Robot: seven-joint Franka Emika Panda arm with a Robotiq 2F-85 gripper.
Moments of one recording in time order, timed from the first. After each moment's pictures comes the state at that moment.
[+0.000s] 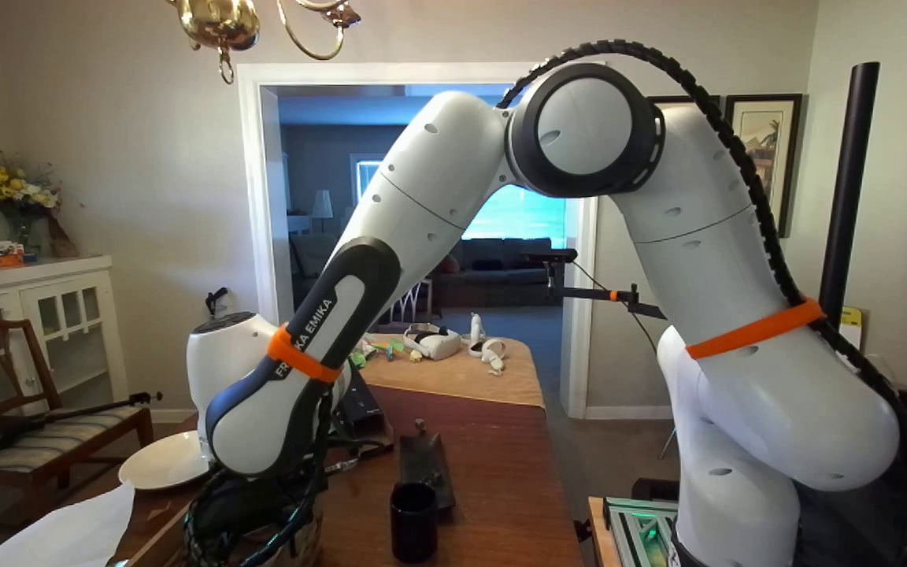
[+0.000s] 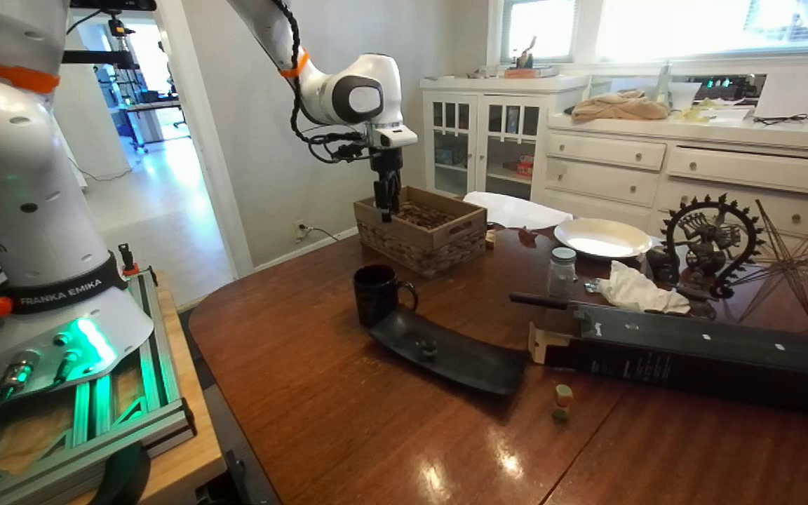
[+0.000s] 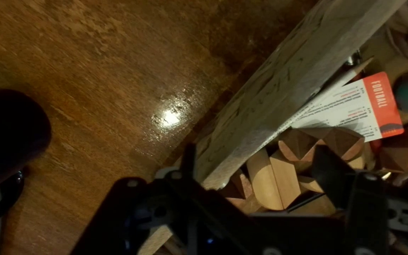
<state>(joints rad) 0.16 0.42 -0.11 -2.09 -0.03 2.51 0.90</state>
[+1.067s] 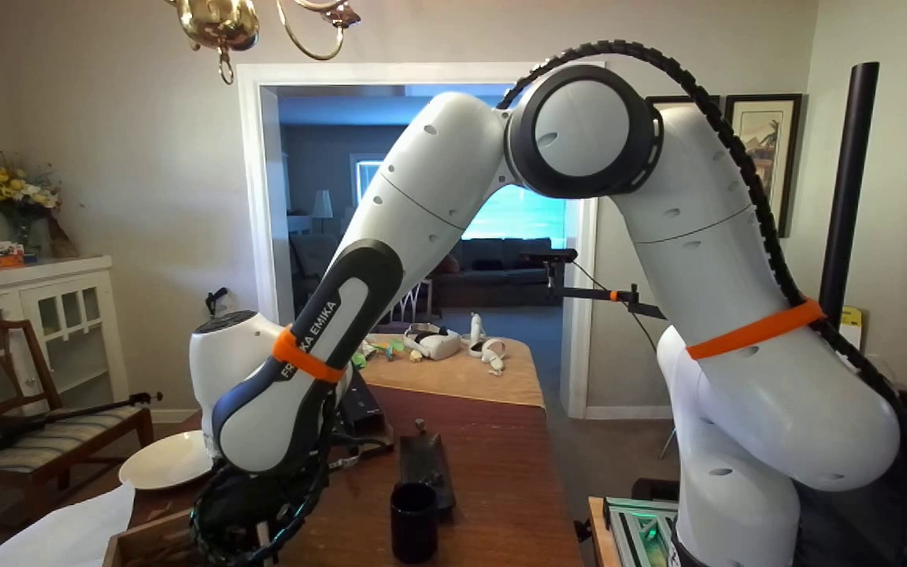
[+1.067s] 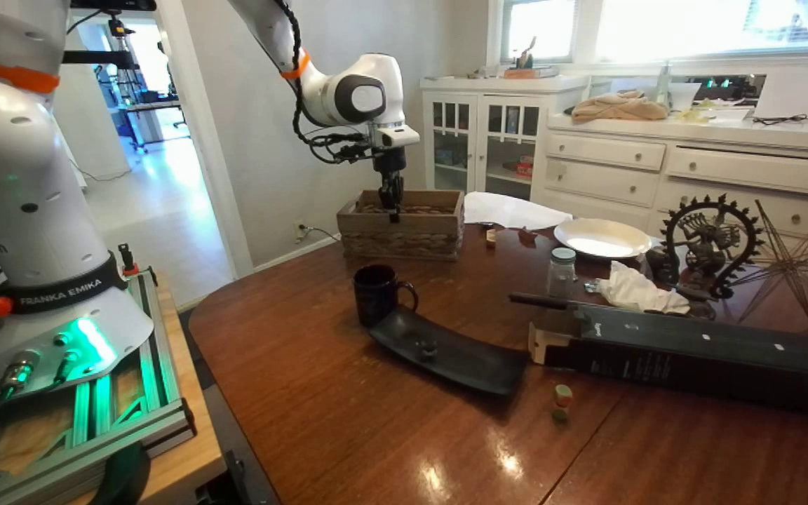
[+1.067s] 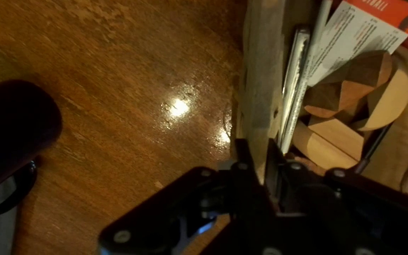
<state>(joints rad) 0.17 0.42 -0.13 -2.09 -0.08 2.51 0.95</state>
